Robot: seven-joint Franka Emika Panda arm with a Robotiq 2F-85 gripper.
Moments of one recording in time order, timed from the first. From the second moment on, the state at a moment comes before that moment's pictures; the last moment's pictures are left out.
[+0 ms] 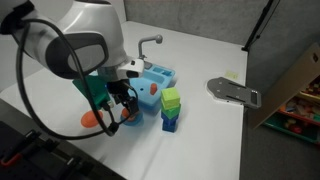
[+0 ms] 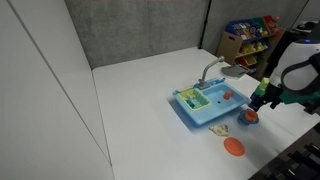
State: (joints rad) arm -0.10 0.32 -0.17 -2.54 -0.08 2.80 0.16
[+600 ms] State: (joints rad) arm -0.03 0.46 -0.26 -2.48 -0.09 2.88 0.16
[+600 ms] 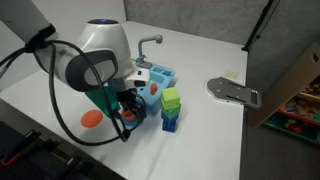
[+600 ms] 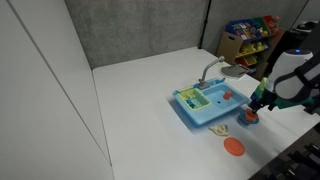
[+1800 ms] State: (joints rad) arm 0.01 0.54 -0.27 -2.41 -0.08 2.89 0.17
